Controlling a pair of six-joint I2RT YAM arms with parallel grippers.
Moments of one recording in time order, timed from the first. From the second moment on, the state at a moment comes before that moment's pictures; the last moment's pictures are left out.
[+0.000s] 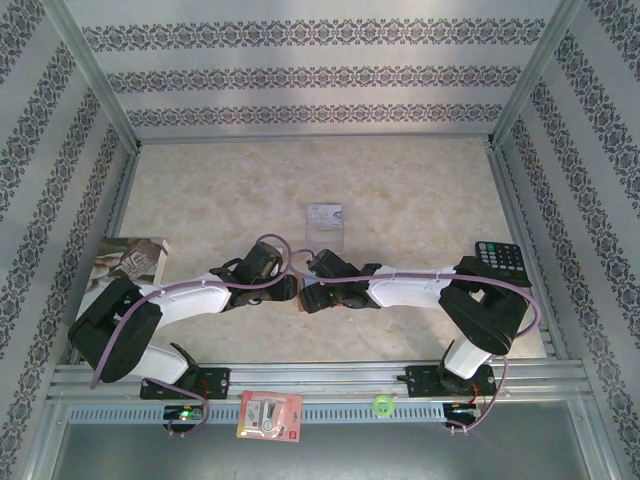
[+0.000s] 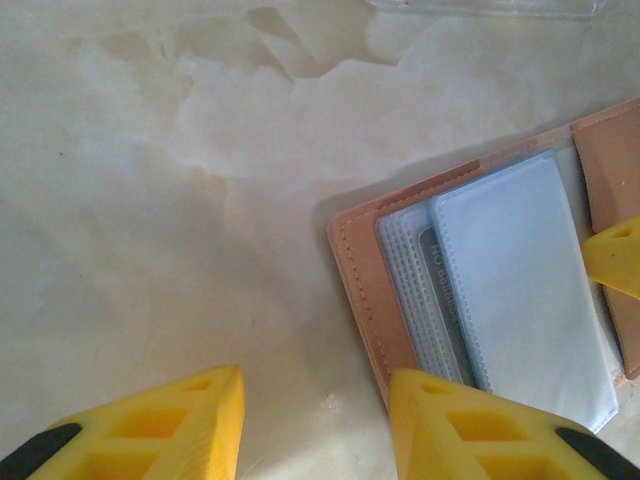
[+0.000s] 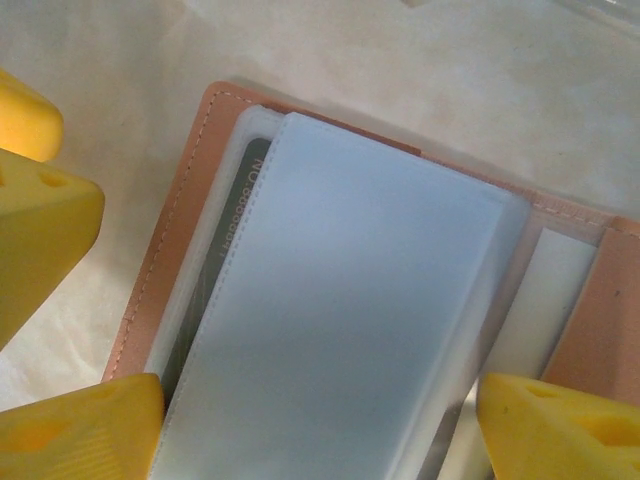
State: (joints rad) left arm -0.66 1.42 0.58 -0.12 0.09 -0.62; right arm 0.95 1.65 0.81 -0.21 0.03 0.48
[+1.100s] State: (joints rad) left arm -0.68 1.47 0.59 -0.06 0.14 -0.64; right arm 0.94 1.61 0.73 -0.11 0.07 0.60
